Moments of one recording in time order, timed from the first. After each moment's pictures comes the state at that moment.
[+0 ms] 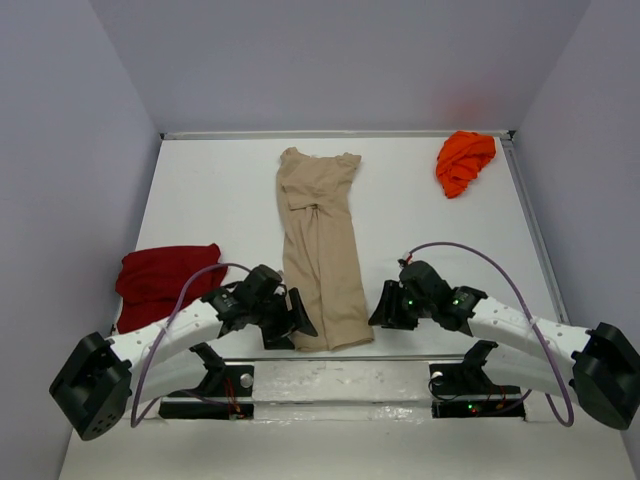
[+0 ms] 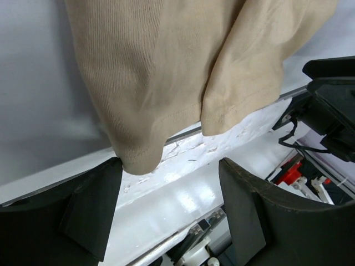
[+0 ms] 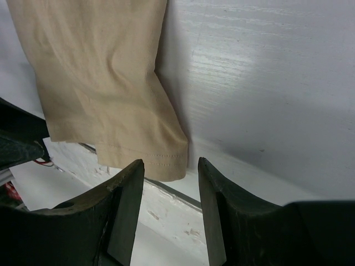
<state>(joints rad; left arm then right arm) -0.77 1.02 0.41 -0.44 0.37 -1.13 0.80 1.02 0.43 -0.31 -0.18 0.95</state>
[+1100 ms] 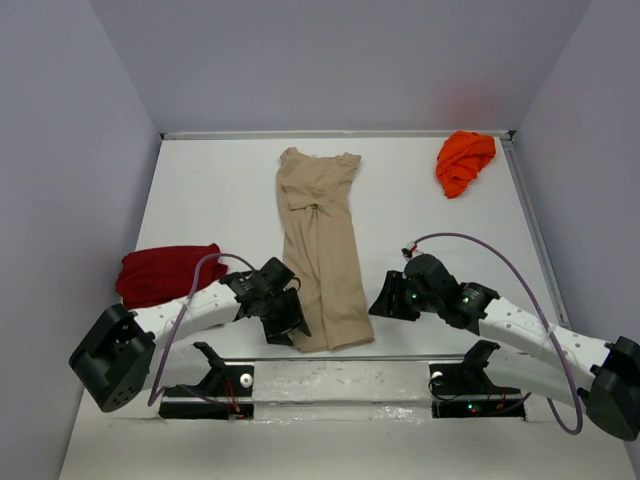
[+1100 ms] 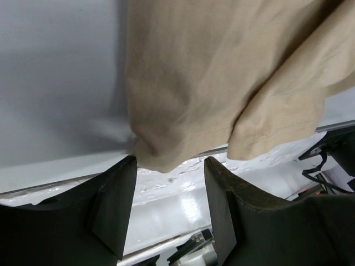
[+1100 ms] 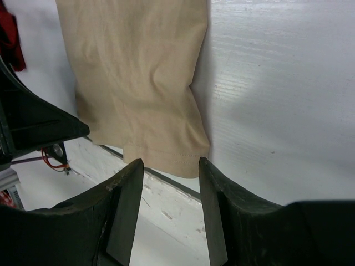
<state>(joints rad) -0.79 1.18 0.51 -0.57 0.28 -1.15 0.80 0.93 0.51 -0.39 -0.13 0.91</state>
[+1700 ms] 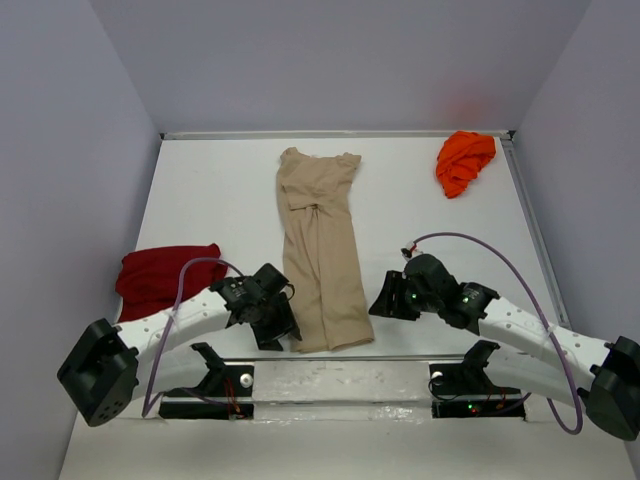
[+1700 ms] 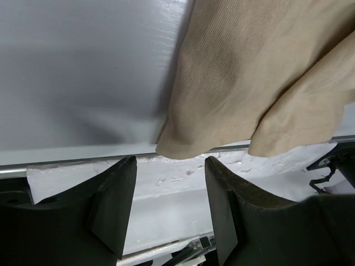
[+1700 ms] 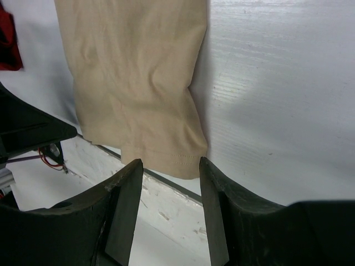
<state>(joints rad) -0.81 1.07 0.51 -0.70 0.20 -1.21 0.80 0.93 0.51 -0.39 -0.13 0.89</state>
